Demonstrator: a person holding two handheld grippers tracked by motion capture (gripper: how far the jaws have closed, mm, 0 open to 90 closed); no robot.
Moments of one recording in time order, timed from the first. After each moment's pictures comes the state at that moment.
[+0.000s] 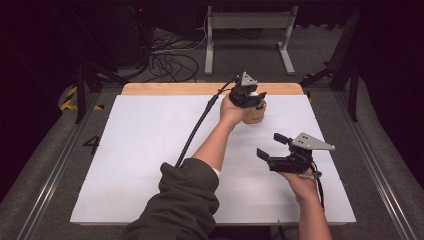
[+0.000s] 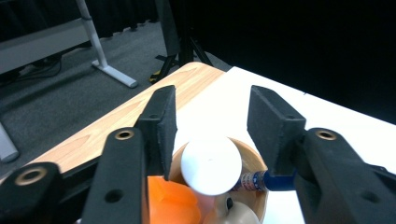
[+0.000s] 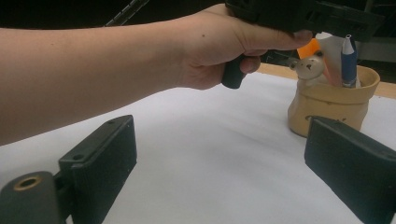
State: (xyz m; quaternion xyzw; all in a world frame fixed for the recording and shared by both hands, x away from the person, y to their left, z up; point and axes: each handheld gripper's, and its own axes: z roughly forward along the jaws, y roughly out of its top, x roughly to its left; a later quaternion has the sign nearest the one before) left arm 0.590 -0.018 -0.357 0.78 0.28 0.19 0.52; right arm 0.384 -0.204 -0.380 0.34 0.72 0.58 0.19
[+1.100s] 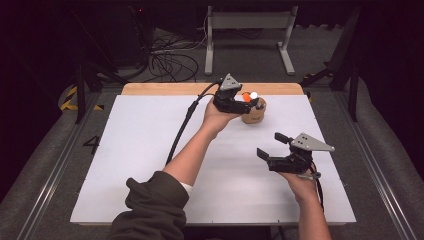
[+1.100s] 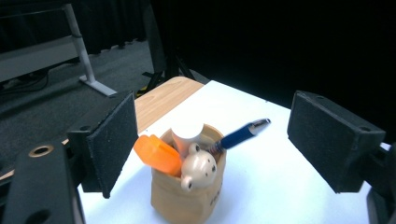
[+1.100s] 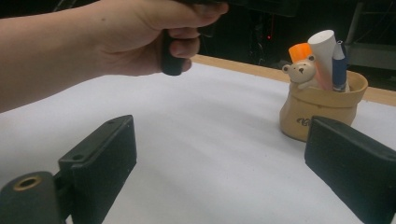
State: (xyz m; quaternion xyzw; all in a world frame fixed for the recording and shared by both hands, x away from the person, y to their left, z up) left arm 0.541 0.034 -0.333 0.77 0.26 0.17 0.56; right arm 0.383 -0.202 -0.379 0.34 0.72 0.57 0.21
